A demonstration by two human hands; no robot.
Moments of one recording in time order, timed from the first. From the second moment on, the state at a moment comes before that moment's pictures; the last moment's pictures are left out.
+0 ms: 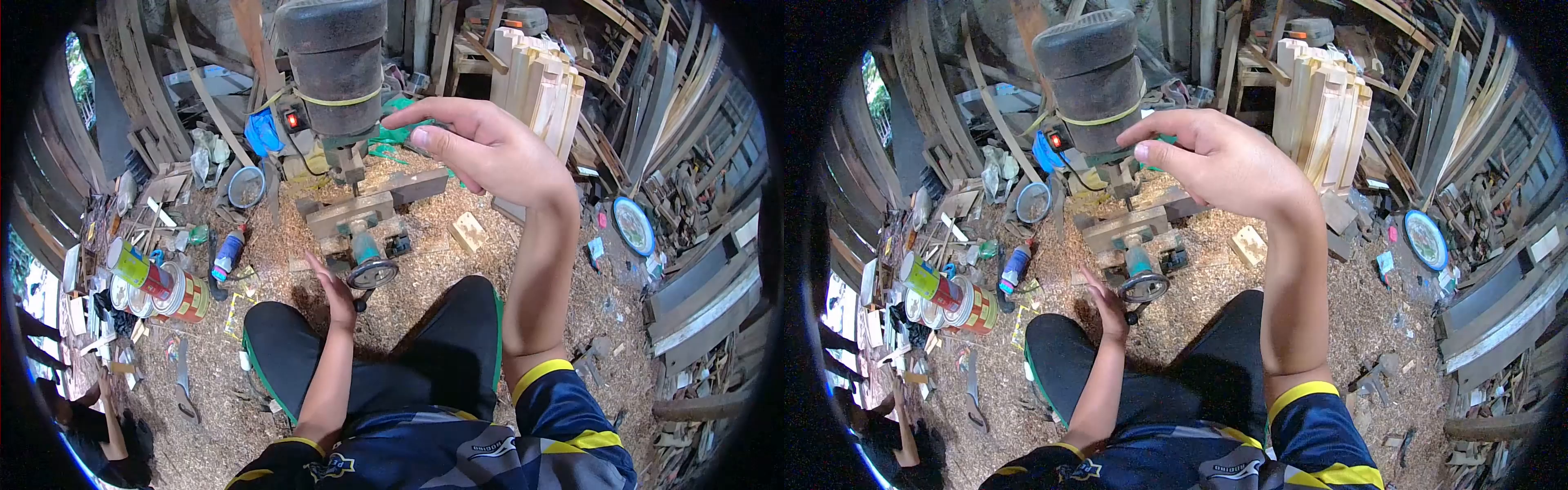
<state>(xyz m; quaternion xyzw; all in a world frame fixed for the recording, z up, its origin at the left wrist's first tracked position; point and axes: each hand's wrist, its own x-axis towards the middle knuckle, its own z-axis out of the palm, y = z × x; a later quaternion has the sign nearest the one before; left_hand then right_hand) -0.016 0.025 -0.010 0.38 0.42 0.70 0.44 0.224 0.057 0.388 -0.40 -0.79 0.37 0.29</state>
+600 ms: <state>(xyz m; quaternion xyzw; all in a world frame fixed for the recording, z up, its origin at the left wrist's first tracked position) -0.031 0.047 -0.023 0.55 0.55 0.55 0.32 0.228 0.013 0.235 -0.43 -0.74 0.34 0.38</state>
